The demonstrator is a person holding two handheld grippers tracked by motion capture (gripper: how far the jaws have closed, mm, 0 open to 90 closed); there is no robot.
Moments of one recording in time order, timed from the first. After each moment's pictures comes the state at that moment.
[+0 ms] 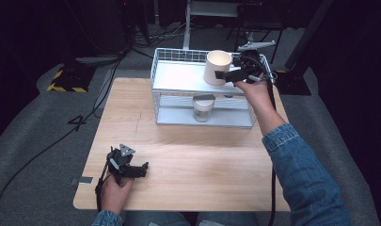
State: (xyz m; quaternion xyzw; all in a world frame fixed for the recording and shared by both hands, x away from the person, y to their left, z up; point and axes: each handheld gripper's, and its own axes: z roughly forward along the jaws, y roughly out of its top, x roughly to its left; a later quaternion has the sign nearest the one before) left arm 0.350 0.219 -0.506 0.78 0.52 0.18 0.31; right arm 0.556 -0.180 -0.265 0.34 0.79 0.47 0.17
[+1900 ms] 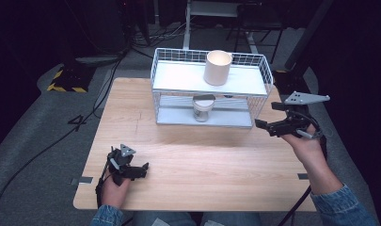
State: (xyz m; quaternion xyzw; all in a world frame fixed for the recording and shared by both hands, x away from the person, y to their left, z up) left arm 0.350 0.219 -0.506 0.78 0.51 0.18 0.31; right arm 0.414 -0.291 -0.309 0.33 0.80 0.45 0.19
